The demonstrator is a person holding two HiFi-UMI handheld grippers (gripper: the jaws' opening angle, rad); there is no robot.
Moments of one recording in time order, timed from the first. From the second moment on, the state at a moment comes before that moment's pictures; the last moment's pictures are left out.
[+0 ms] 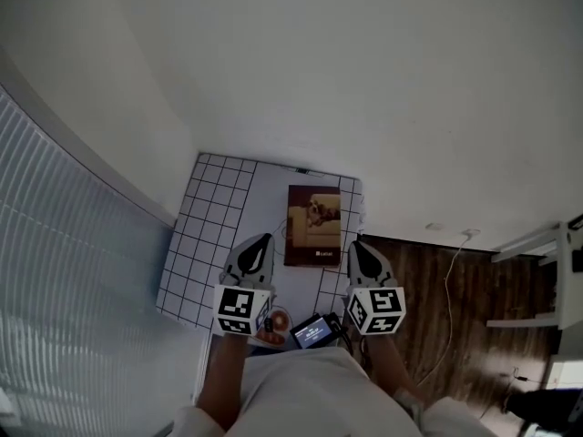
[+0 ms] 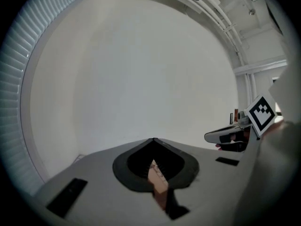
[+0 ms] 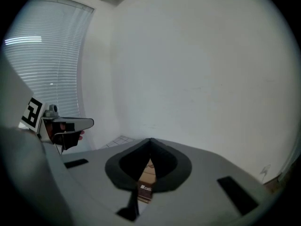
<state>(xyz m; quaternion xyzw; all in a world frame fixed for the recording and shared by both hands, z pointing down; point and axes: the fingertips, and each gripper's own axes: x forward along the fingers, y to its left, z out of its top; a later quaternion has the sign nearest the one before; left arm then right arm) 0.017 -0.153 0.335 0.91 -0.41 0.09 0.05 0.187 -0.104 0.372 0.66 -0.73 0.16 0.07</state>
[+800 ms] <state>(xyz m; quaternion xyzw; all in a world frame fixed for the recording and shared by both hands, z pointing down) -0.002 -0.132 0.304 0.89 -0.45 0.07 0.00 0.179 -0.094 0.340 0.64 -0.76 0.11 0.05</state>
